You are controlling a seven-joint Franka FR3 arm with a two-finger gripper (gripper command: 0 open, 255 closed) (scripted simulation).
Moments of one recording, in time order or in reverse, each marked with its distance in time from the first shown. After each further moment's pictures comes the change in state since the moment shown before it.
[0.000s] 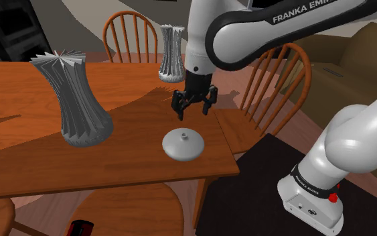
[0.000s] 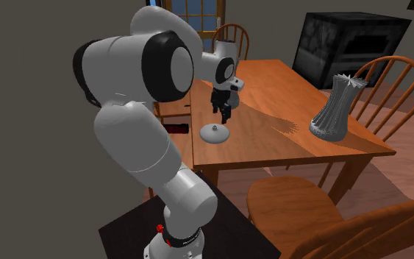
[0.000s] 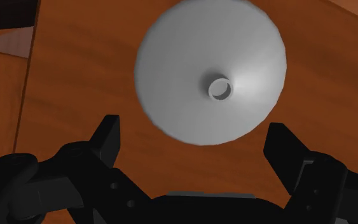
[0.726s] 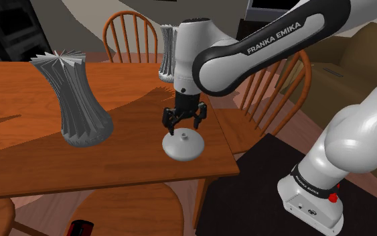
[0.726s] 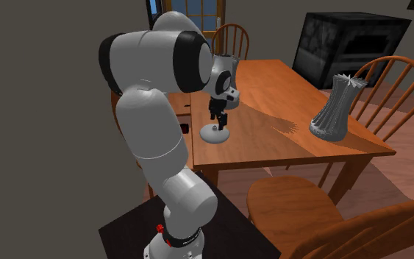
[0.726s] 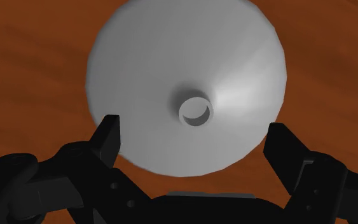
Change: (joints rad) arm -0.004 0.158 0.063 -0.009 -0.038 0.157 0.081
